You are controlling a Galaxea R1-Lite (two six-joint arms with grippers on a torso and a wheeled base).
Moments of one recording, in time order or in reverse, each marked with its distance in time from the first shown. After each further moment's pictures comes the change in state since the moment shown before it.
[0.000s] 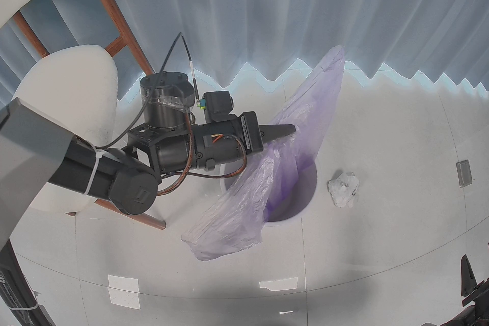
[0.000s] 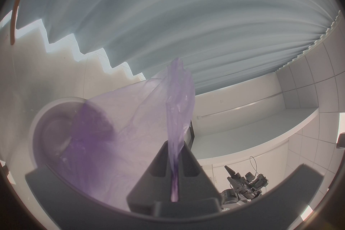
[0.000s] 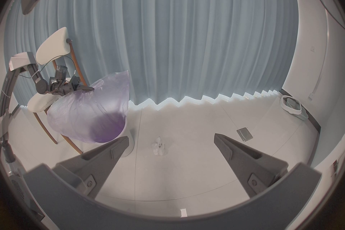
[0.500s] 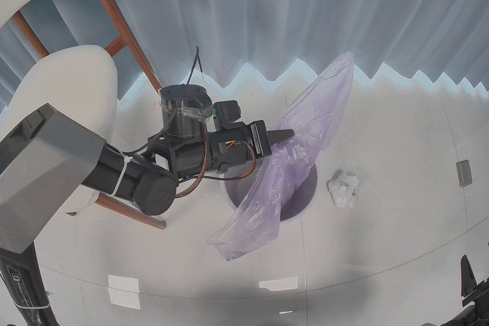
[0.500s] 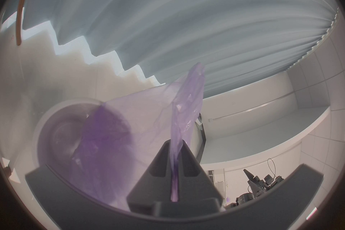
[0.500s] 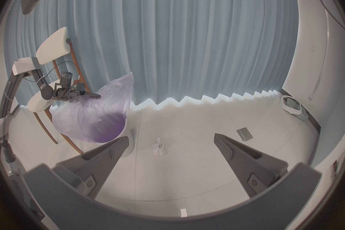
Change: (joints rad) left arm 0.000 0.110 -0.071 -0.012 0.088 0.041; right arm 0.000 0.000 0.000 0.000 0.001 -0.001
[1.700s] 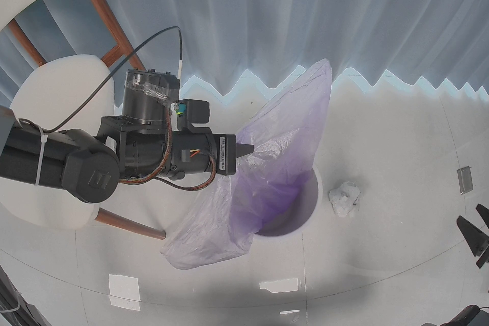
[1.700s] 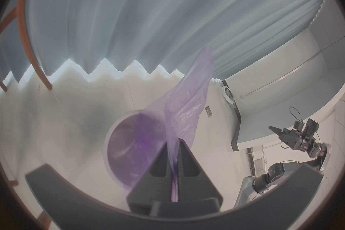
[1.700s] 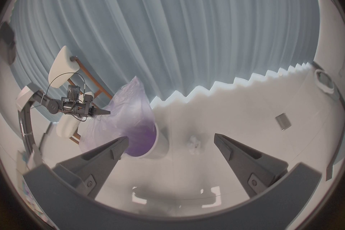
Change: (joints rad) left arm 0.018 -0.276 0.094 0.487 0.203 0.377; right arm 0.083 0.522 -0.236 -0.126 0.205 0.166
